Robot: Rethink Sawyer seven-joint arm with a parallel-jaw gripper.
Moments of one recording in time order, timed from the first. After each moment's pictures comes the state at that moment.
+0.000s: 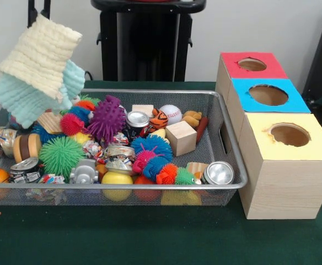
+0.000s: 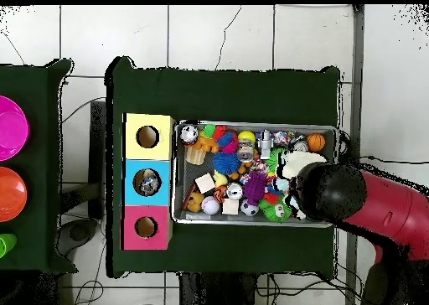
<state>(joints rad) -0.50 -0.90 -0.03 1.59 -0.27 0.86 1.15</state>
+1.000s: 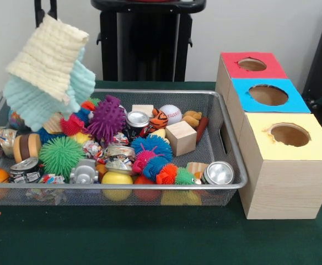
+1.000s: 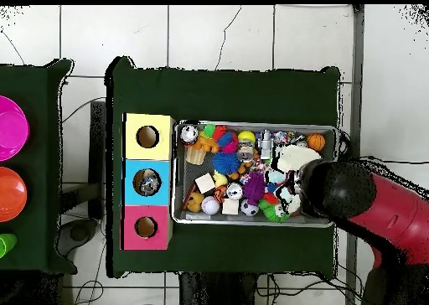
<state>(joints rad) -0.51 -0.90 -0.05 1.62 -0.11 0.84 1.15</state>
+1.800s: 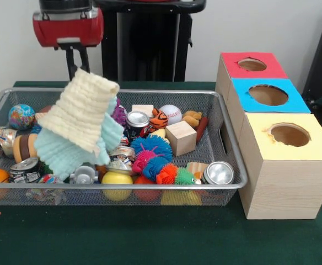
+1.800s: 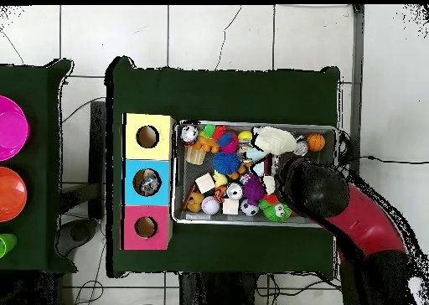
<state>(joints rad) -0.68 -0.81 0.20 1.85 0.09 0.40 1.15</state>
